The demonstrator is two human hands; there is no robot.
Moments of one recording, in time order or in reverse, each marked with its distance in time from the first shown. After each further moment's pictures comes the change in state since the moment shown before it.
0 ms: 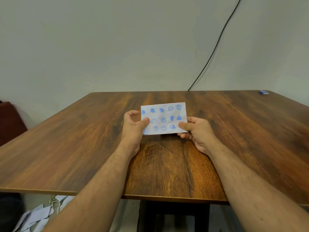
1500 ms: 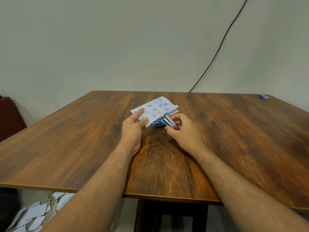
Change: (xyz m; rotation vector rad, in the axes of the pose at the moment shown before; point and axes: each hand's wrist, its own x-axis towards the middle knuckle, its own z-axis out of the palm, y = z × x) left_hand 0.002 0.004 0.000 -0.203 0.038 -0.020; right_hand -0.005 0.014 0.031 -0.680 0.008 -0.465
